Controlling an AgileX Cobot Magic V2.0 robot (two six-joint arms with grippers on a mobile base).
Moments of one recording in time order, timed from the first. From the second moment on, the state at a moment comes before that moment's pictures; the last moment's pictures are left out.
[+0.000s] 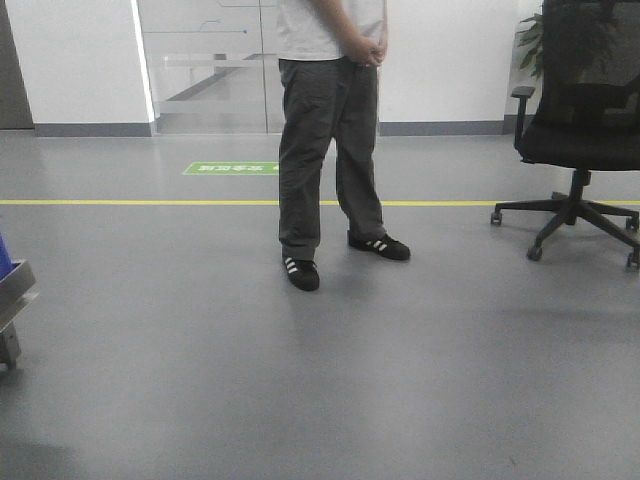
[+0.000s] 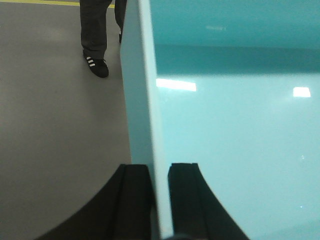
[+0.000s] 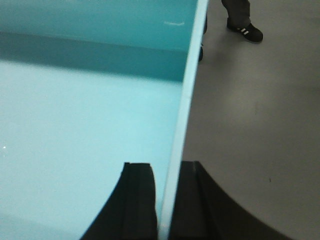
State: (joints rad) left arm -0.30 1.44 -1.70 0.03 0.84 -0.20; right arm 0.18 1.48 -1.78 0.14 0.96 0.05
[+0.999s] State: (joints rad) left arm -0.30 1.44 -1.70 0.03 0.83 -0.20; right arm 0.18 1.48 -1.78 0.14 0.95 0.05
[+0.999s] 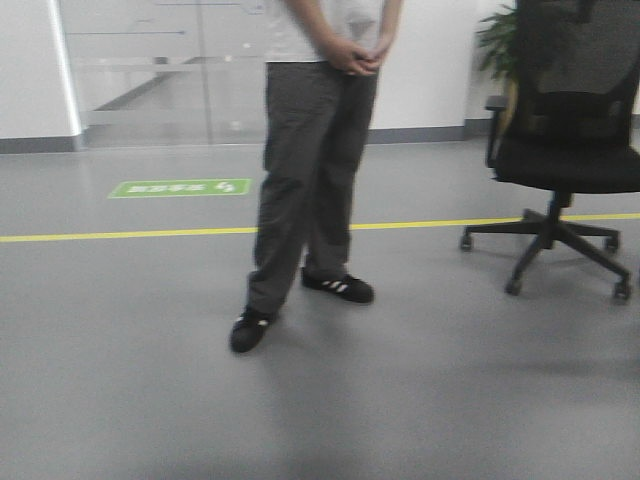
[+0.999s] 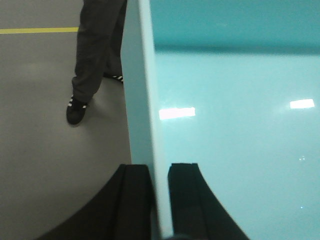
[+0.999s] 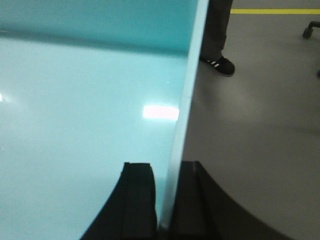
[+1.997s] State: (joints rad) left arm -0.30 1.44 -1.70 0.04 0.80 -0.20; right arm 0.18 1.48 -1.78 0.13 0.86 0.05
